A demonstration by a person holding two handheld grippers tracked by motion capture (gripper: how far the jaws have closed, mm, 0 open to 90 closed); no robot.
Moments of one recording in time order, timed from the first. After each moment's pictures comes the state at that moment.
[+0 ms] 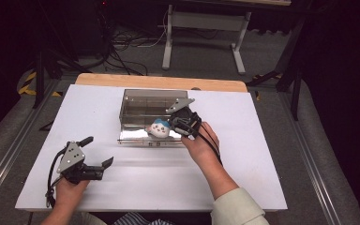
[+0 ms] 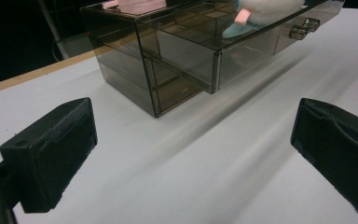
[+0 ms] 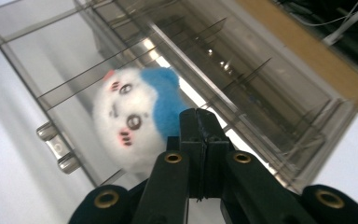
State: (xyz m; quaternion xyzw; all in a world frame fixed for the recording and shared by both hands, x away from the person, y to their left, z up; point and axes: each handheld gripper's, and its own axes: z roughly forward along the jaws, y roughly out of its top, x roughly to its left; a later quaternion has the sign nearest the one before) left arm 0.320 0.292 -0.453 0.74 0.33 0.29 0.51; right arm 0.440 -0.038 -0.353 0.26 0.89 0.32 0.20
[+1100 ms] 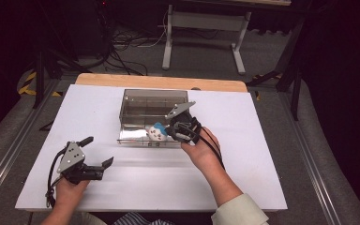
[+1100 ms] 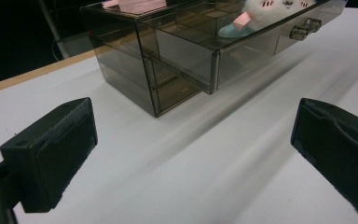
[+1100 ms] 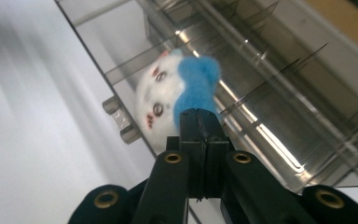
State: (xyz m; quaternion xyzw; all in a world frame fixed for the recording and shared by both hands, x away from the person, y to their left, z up) left arm 0.320 0.291 -0.453 0.74 0.33 0.29 0.51; right arm 0.424 -0.041 -0.348 0.24 0.90 0.33 0.14
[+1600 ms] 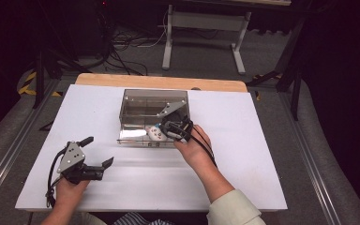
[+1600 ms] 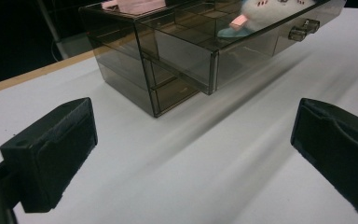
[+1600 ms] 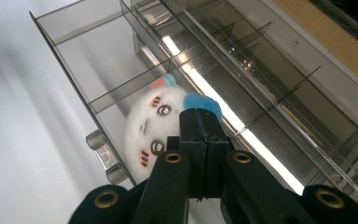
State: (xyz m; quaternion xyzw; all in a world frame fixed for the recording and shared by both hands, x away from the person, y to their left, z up) left arm 0.320 0.291 -0.453 0.74 0.33 0.29 0.51; right arm 0.432 -0.018 -0.358 0.24 0.90 0.32 0.17
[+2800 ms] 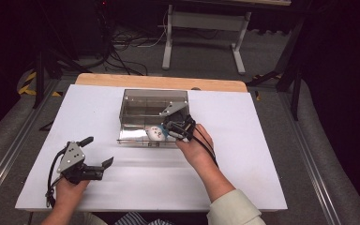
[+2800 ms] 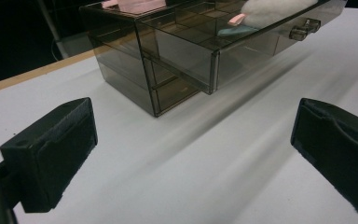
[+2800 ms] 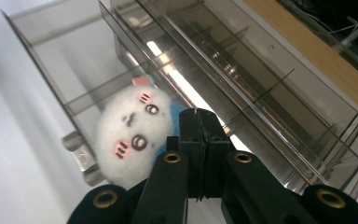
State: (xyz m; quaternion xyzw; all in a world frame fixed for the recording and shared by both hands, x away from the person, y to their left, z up) left arm 0.320 0.292 -0.453 0.74 0.33 0.29 0.51; right arm 0.430 -0.025 -0.353 0.24 0.89 0.34 0.20
